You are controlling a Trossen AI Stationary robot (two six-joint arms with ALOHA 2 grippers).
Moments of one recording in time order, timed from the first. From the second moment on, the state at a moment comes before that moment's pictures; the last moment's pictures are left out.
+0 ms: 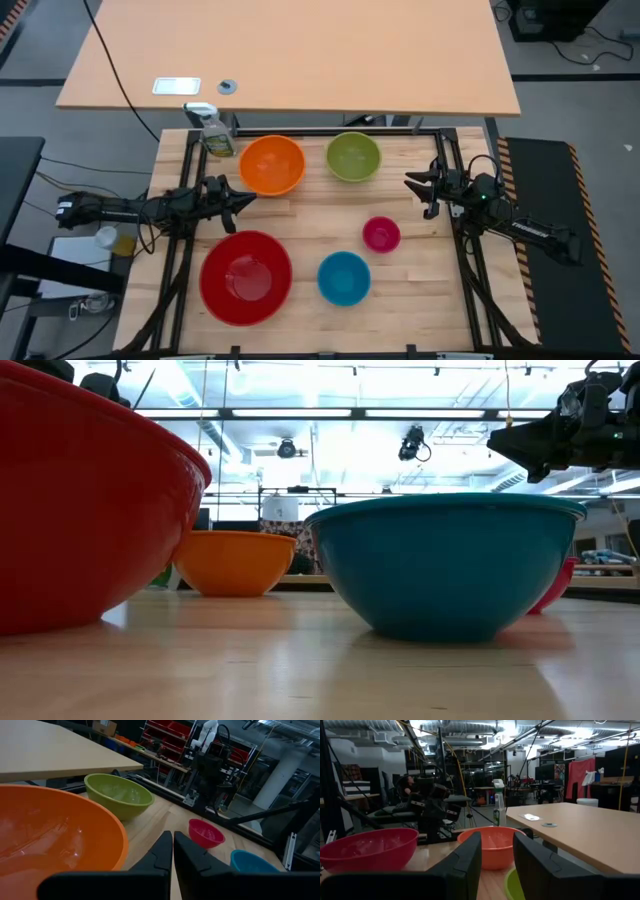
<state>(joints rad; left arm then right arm) -0.01 0.31 0.04 0.25 -0.30 -0.40 -0.46 0.05 0.01 0.23 -0.18 0.08</state>
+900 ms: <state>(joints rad) 0.01 0.31 0.04 0.60 -0.34 -0.79 -0.46 0.05 0.01 0.36 -0.12 0.15</state>
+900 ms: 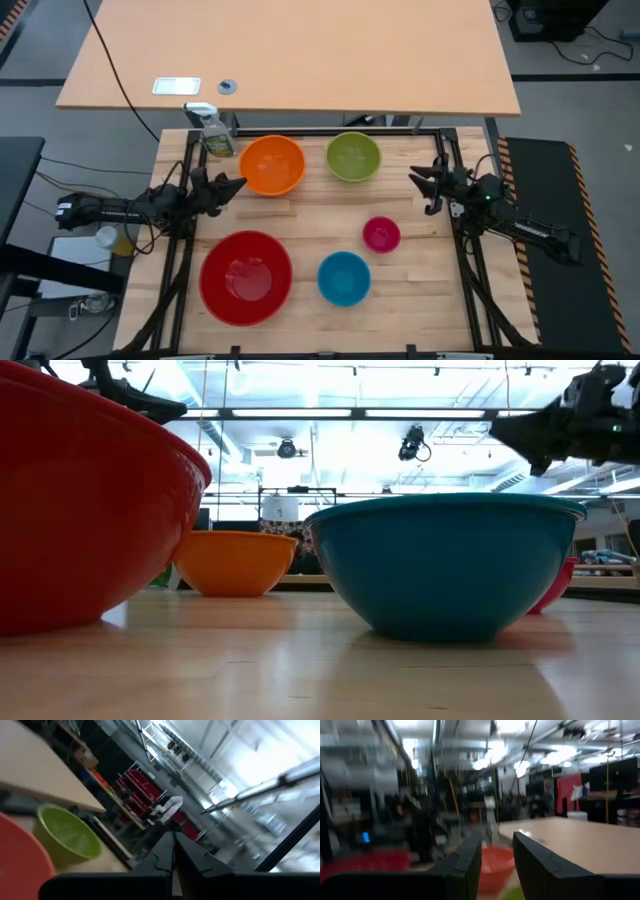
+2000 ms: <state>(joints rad) 0.01 0.42 0.49 0.05 -0.62 -0.51 -0.46 0.41 0.16 0.50 0.06 0.70</state>
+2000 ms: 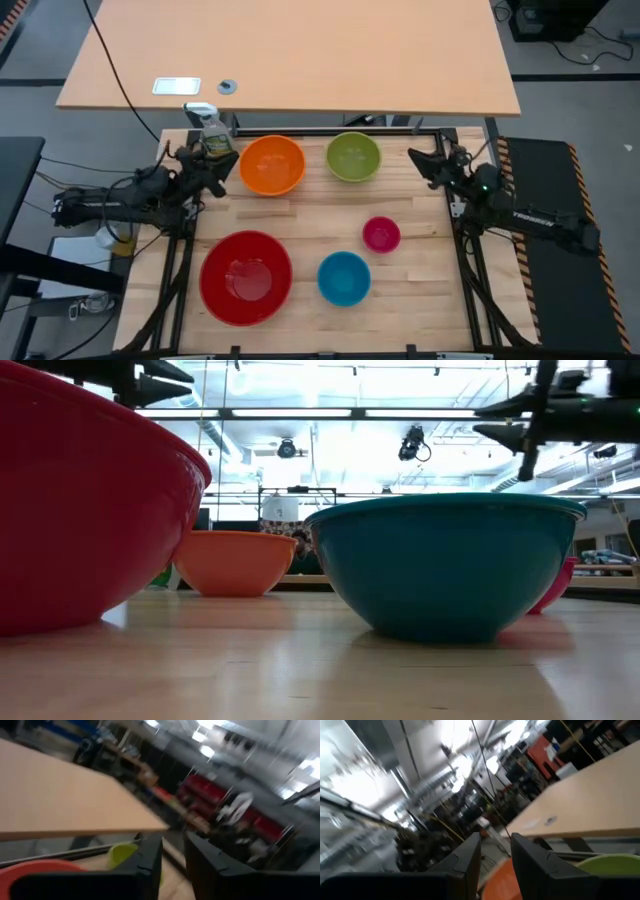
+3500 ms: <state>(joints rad) 0.01 0.44 0.60 -0.21 -0.58 -0.64 -0.31 1.63 1.14 0.25 -0.12 0.25</state>
